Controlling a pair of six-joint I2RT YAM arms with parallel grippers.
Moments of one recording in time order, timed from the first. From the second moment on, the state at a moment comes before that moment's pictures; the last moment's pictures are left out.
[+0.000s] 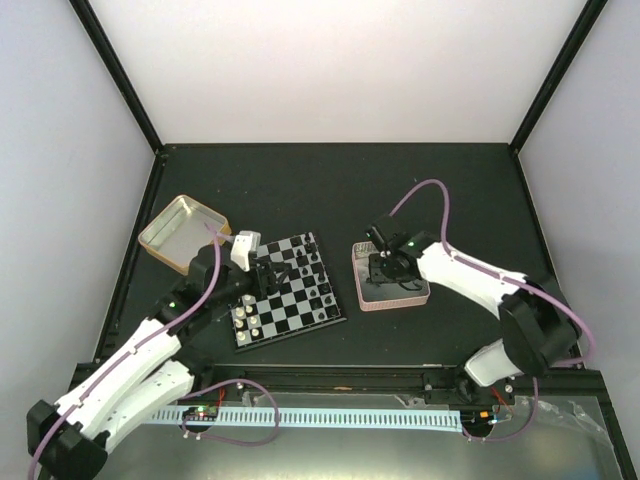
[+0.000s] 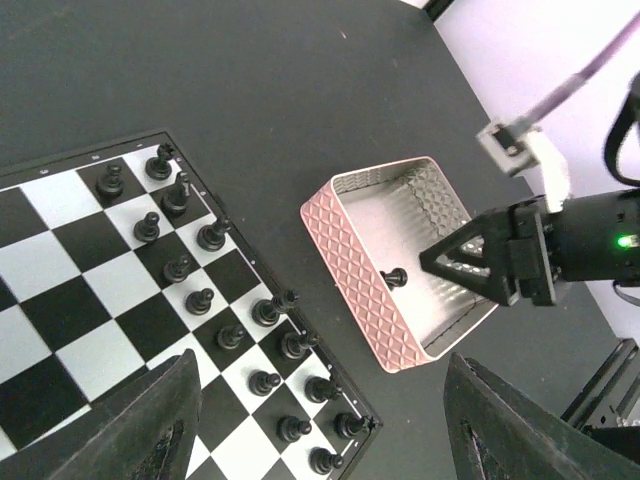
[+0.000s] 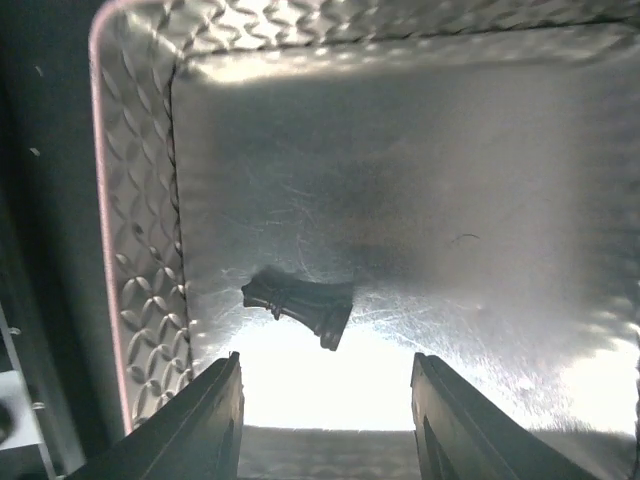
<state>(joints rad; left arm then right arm) -0.54 0.68 0.52 -0.31 0.24 -0.56 0.68 1.46 0.94 -0.68 0.12 0.61</state>
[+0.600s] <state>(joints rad) -0.54 0.87 0.59 -0.21 0.27 -0.49 0.67 1.75 1.06 -0.74 0.12 0.30</state>
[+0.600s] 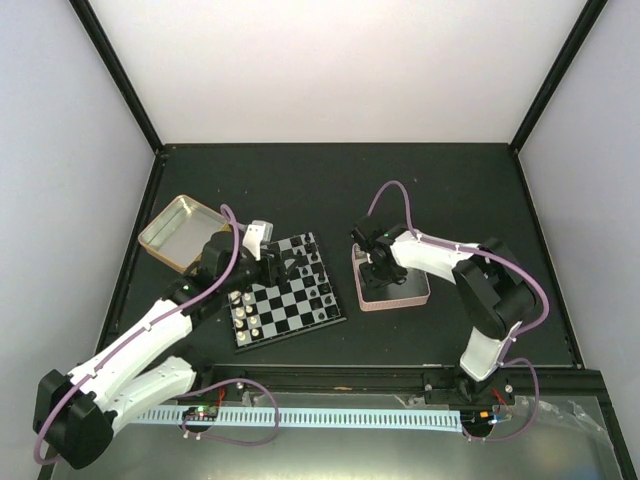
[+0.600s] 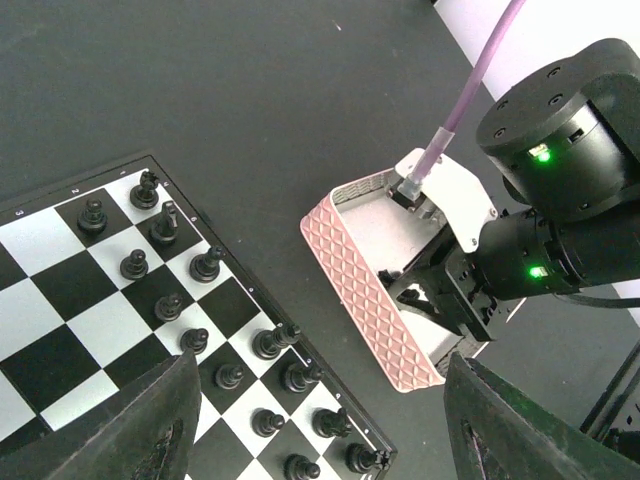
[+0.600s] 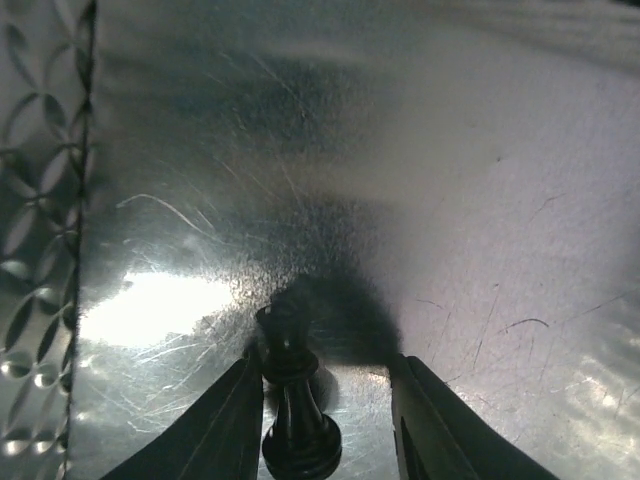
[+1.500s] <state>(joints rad) -0.54 0.91 0.61 -0.21 0.27 -0.49 0.67 1.71 1.00 -0.68 0.10 0.36</state>
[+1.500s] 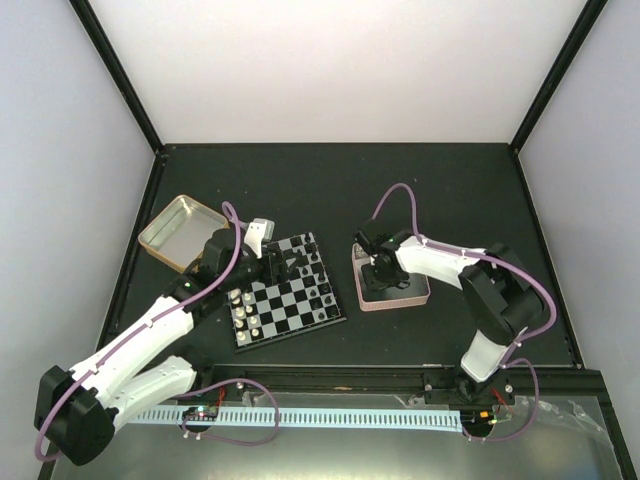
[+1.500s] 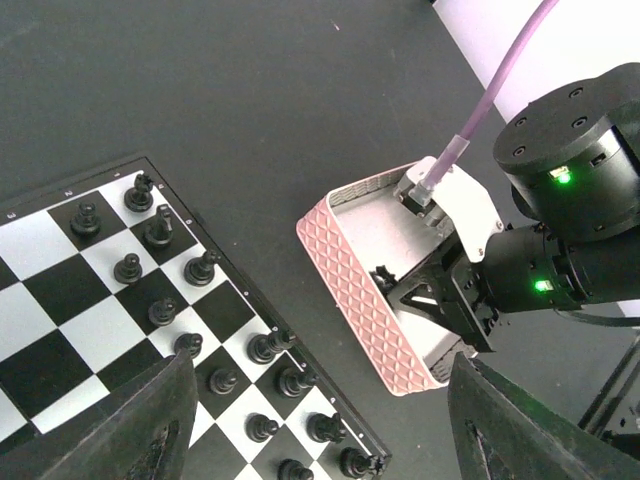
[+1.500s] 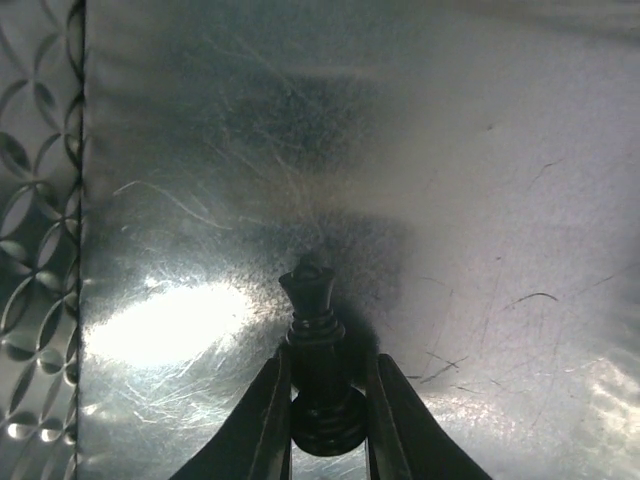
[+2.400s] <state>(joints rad) -0.54 0.97 0.74 -0.10 0.64 -0.71 0.78 1.28 0.98 -0.28 -0.47 0.19</state>
